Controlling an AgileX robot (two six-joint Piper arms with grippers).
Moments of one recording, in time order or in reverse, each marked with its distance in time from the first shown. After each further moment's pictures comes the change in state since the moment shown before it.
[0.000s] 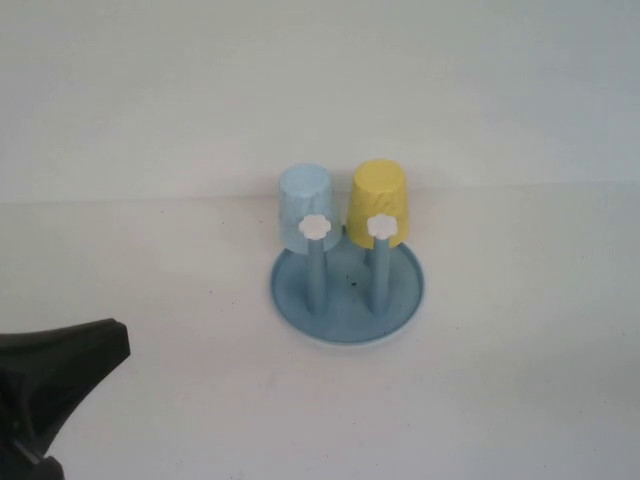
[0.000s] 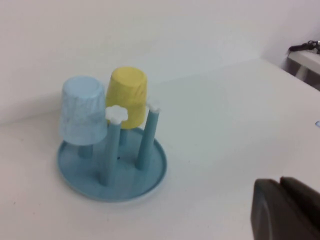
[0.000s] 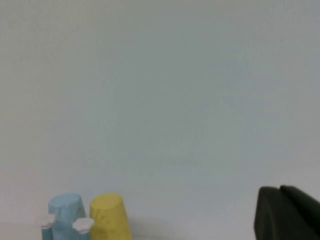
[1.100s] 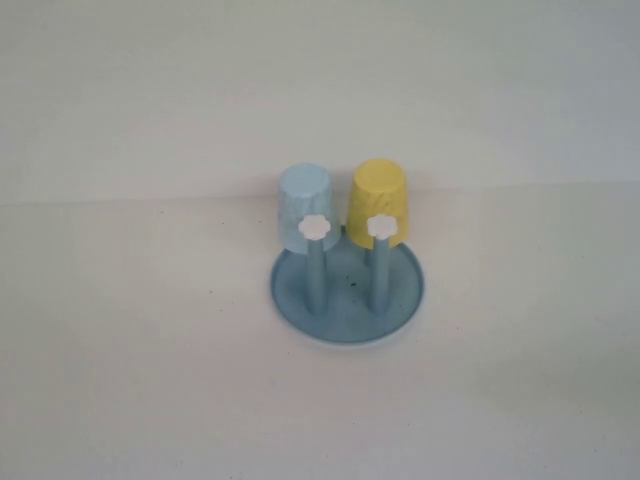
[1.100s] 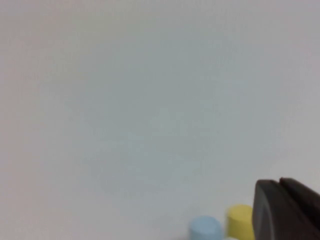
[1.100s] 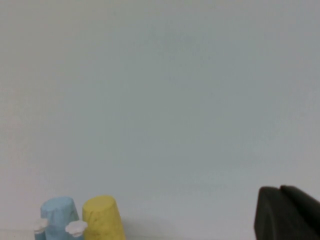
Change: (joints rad) right arm 0.000 -0.006 0.000 0.002 -0.042 0.022; left arm -0.019 -0.457 0.106 -0.007 -0.373 0.041
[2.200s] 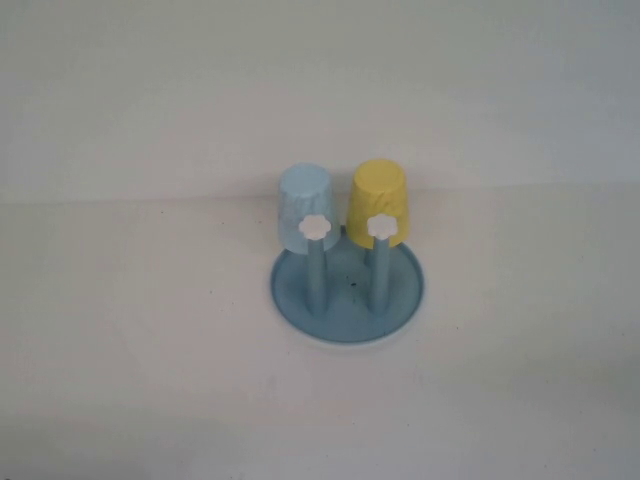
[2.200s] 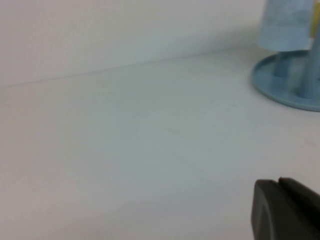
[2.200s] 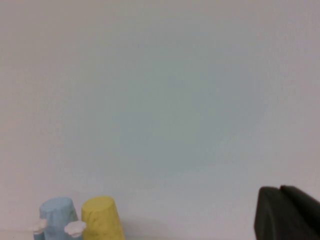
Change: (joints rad) right arm 0.000 -0.001 0.000 0.002 -0.002 0.002; left arm -0.255 -0.179 0.490 1.028 -0.216 -0.883
